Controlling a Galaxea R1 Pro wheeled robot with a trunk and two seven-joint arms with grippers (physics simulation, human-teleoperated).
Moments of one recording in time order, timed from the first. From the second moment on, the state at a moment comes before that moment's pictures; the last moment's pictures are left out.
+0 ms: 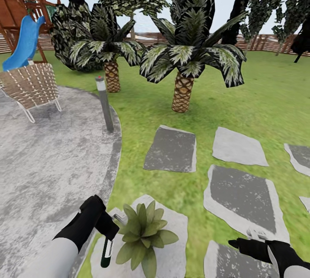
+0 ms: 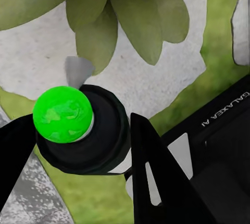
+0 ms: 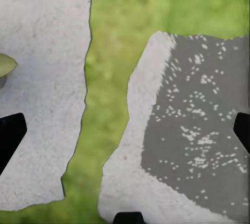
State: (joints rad) left arm -0.62 0.00 -0.04 -0.77 -0.88 0.86 -1.02; right arm -0.57 -0.22 -0.82 -0.37 0.65 0.35 0.56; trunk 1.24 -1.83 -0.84
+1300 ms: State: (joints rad) left arm -0.61 0.01 -0.04 -0.64 -0.91 0.86 -1.01; right arm -0.57 -0.22 -0.82 -0.36 0.65 0.35 0.56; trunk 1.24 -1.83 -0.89
